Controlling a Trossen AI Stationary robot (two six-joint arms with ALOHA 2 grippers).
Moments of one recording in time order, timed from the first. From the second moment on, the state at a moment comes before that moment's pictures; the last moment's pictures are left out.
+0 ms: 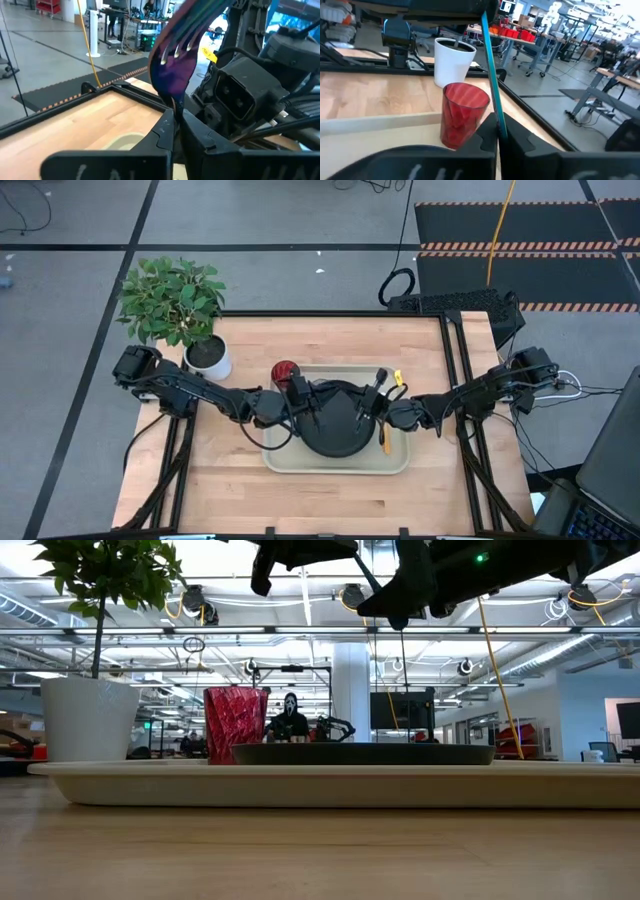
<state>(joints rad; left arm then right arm) -0.26 1.62 1.00 0.55 -0.65 -0.25 0.27 1.47 0.63 0.68 0.81 -0.11</state>
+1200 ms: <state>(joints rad) -0.24 1.62 0.99 0.47 -0.63 -0.27 0.27 1.46 0.63 0.68 0.86 -0.12</state>
